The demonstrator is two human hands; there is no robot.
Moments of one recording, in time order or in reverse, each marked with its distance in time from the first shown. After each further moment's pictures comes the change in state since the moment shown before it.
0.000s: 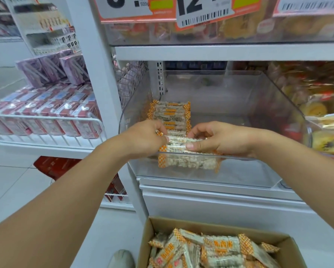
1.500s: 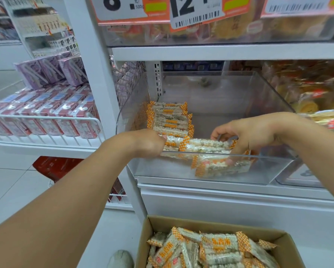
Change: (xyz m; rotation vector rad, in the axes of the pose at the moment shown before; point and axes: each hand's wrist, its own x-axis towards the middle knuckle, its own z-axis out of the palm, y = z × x) left_hand -0.001 0.019 0.008 0.189 -0.144 -0.247; right_hand -0.025 0.020 -0.049 -0.276 -0.195 0.216
